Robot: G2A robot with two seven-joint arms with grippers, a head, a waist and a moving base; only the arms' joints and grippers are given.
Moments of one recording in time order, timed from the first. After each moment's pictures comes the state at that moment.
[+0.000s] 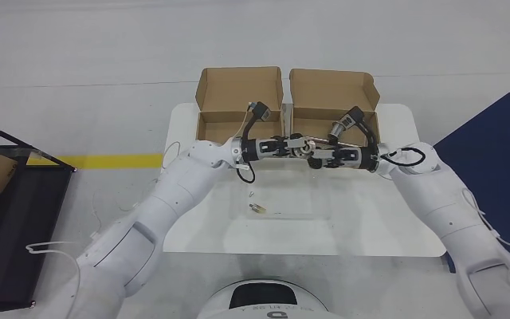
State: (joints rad) left arm 0.72 -1.46 -0.67 -0.74 -0.64 -0.81 -1.01; right arm -0.95 -0.89 0.94 -1.15 0.74 -0.52 1.30
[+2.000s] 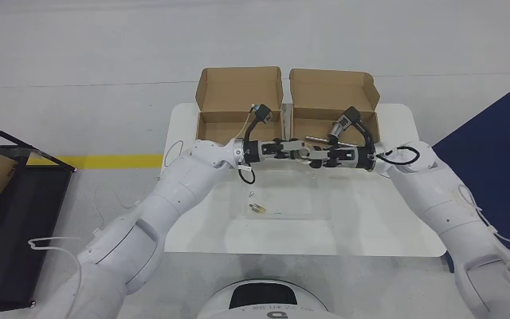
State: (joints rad) left arm 0.69 -1.48 -0.63 -0.69 -0.63 -0.82 -1.00; right arm -0.91 -0.90 0.89 -1.11 0.72 -0.53 1.29
